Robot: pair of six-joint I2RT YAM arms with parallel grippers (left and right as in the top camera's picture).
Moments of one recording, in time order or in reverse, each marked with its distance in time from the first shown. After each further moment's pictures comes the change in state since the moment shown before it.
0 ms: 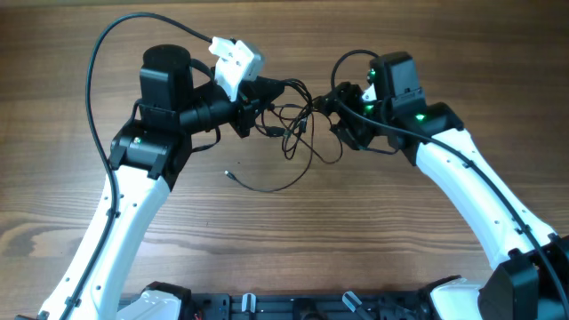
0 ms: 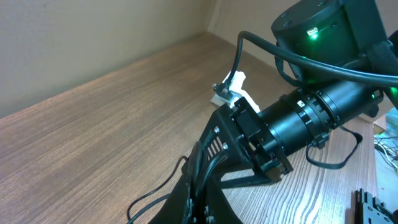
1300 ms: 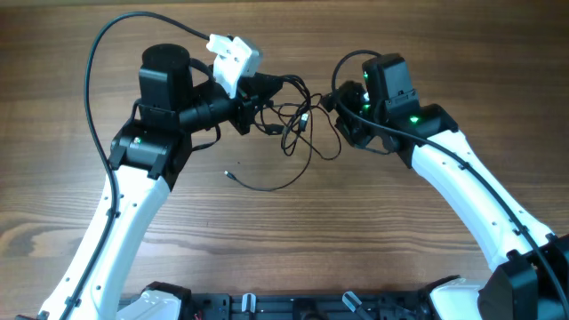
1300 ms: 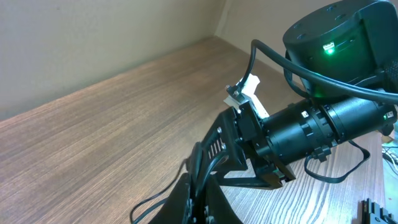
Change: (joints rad) left arm 0.000 0.000 0.000 0.023 -0.030 -0.031; right arm 0.026 0.000 0.000 0.010 0.173 0.058
